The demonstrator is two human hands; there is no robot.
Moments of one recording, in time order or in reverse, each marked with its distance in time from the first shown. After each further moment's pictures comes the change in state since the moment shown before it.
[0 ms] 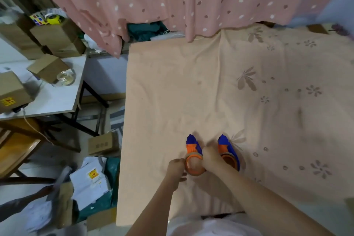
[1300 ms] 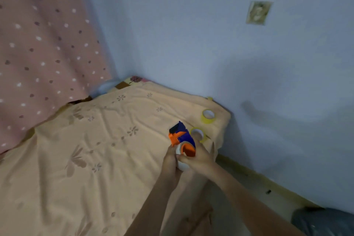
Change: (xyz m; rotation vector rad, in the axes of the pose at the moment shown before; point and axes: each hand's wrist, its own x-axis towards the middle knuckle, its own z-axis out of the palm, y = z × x) left_hand -0.221 0.047 0.573 0.117 -0.838 0.371; right_hand -0.278 0.450 -0.267 0.943 0.887 0.143
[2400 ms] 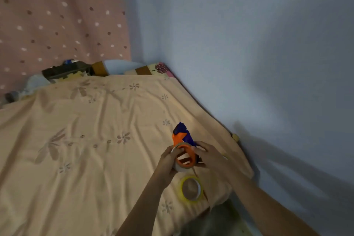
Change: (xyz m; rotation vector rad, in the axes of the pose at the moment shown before) left_hand 0.296 0.055 0.042 -0.220 0.363 0.031; right_hand 0.355 0.012 -0.092 -0.010 -0.536 0.286
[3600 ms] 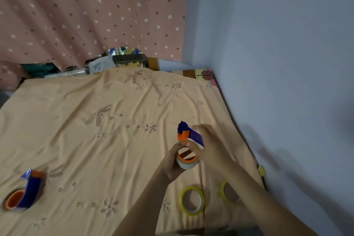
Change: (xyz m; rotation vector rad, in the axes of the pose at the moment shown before) left_hand -0.004 0.008 0.013 -0.379 -0.044 0.120; right_hand 0.027 -0.061 -0.011 -0.733 -0.073 -0.800
